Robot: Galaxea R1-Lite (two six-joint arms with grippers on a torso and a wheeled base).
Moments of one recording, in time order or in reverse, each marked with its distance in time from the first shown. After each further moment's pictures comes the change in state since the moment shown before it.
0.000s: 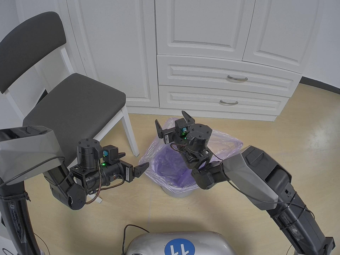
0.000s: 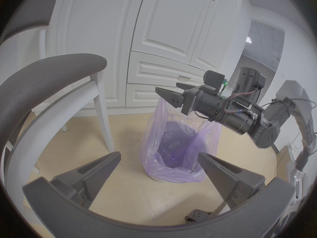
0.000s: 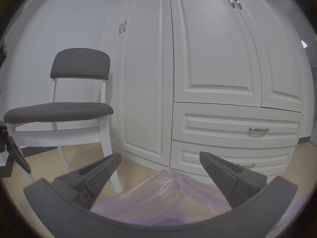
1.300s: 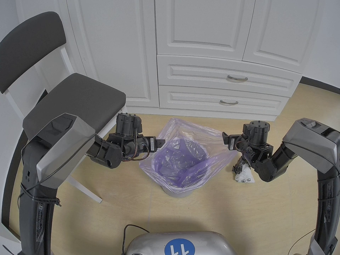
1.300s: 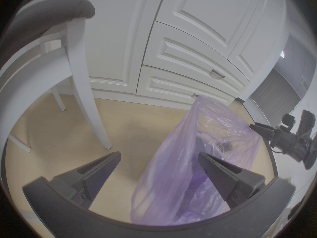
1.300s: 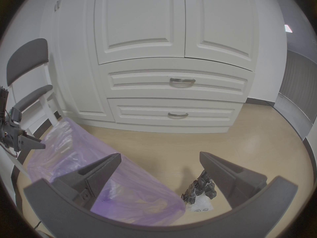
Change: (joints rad) left arm -0.049 0.274 -0.837 0.703 0.171 -0.223; right arm -0.318 -0.428 0.812 0.057 -0.061 0.282
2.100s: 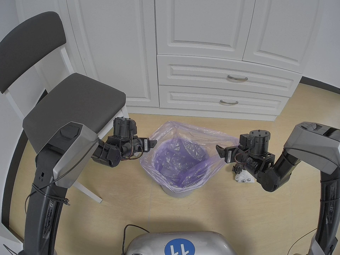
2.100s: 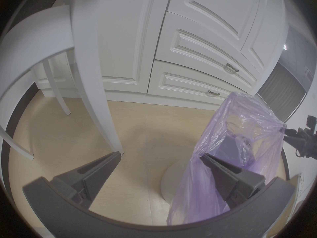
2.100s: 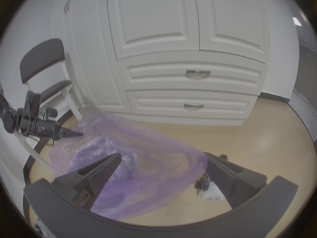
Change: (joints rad) left arm 0.072 0.162 -0.186 0.014 0.010 0.073; right arm 0.037 -0.046 0.164 -0.043 0.127 0.007
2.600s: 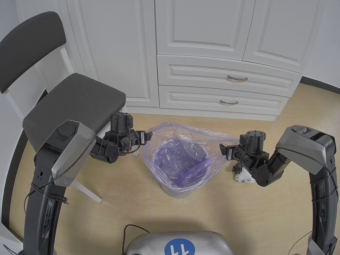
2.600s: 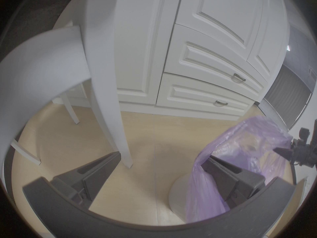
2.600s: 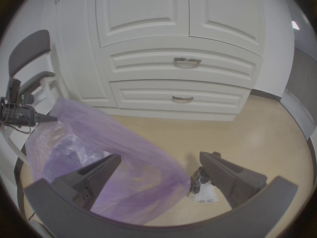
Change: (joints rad) left arm 0.017 -0.003 -0.041 -0.028 0.070 0.003; right arm -0.060 0.144 -0.181 0.053 -0.047 0.000
